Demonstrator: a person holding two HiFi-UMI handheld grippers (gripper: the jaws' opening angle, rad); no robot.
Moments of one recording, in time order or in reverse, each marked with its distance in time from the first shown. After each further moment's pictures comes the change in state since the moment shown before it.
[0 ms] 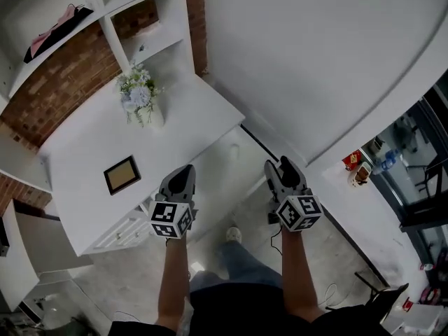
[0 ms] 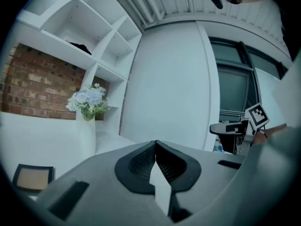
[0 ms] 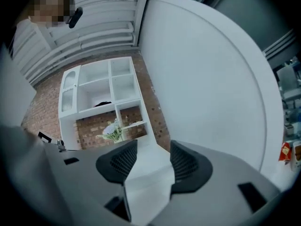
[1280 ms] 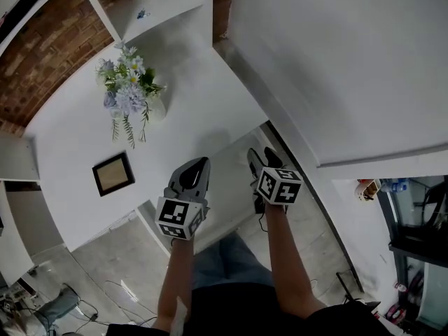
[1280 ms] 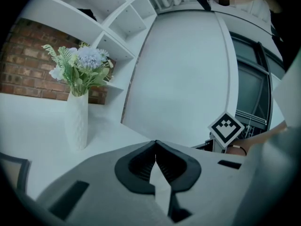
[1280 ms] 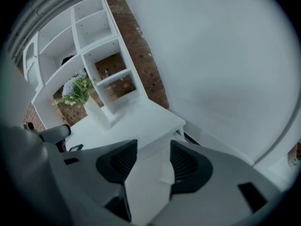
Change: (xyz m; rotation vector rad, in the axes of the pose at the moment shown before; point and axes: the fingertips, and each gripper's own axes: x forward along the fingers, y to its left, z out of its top) left arm 0.113 0.042 -0.033 -0.104 0.101 0.022; right arm 0.183 -0.044 -0.143 0.066 0.579 -0.077
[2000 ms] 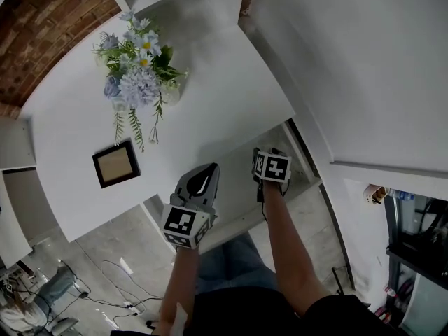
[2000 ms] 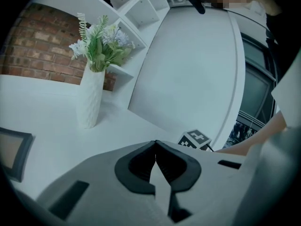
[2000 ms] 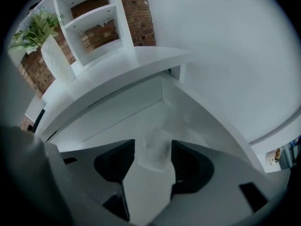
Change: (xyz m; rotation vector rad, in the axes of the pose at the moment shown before) left arm -0.008 0.030 -0.052 -0.096 0.085 0.017; right arm 0.100 -0.040 -0.111 -0.067 0.421 -0.241
